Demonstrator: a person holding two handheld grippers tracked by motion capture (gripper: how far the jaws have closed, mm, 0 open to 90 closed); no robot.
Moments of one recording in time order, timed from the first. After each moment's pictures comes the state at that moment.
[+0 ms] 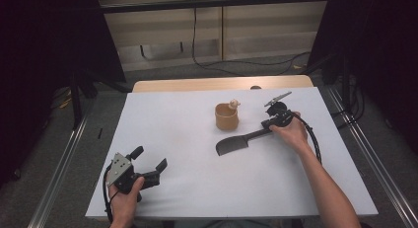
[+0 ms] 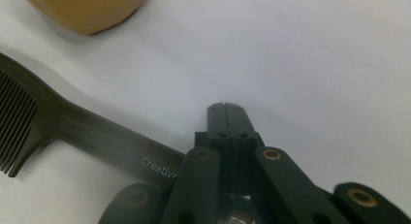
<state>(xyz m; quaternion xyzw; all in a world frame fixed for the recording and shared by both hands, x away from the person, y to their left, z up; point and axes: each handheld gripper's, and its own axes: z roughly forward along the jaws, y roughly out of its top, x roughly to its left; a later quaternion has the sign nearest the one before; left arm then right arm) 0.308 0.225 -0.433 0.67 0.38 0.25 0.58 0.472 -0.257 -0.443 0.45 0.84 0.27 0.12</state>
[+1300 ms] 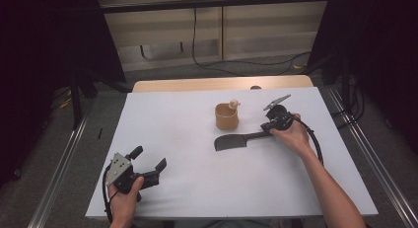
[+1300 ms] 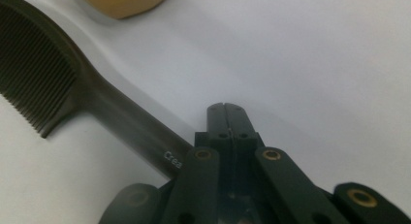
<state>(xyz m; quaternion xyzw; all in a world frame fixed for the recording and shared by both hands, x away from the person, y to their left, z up) 0.308 0.226 -0.433 0.67 0.38 0.26 0.58 0.459 -0.253 -0.439 0.42 0.86 0.27 0.13</state>
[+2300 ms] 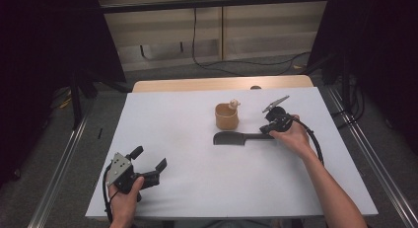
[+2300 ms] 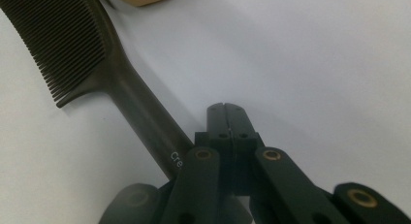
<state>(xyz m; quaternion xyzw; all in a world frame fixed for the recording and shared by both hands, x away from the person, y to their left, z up) 0.308 0.226 -0.433 0.67 0.38 0.25 0.58 0.455 -0.250 -0.439 0.40 0.87 0.26 0.10</state>
